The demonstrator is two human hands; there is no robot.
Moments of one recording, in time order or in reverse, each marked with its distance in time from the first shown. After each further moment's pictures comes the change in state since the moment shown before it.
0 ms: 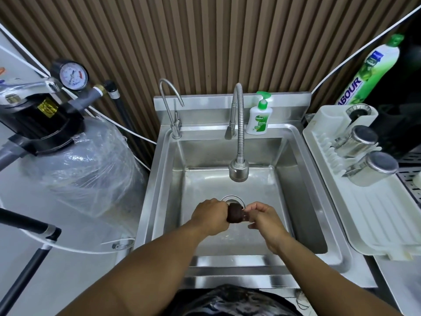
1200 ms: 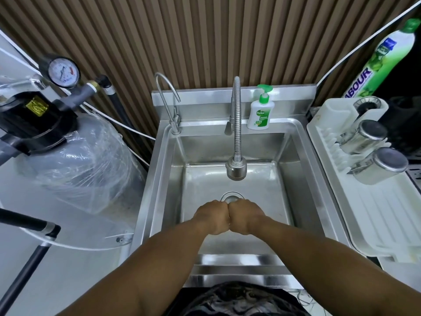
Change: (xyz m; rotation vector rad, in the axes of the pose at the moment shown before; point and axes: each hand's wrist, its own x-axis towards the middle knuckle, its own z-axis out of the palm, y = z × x) left_hand 0.017 0.007 0.013 -0.054 -0.201 -0.079; right_hand 0.038 -0.011 0.031 -1.423 -0.344 -0.313
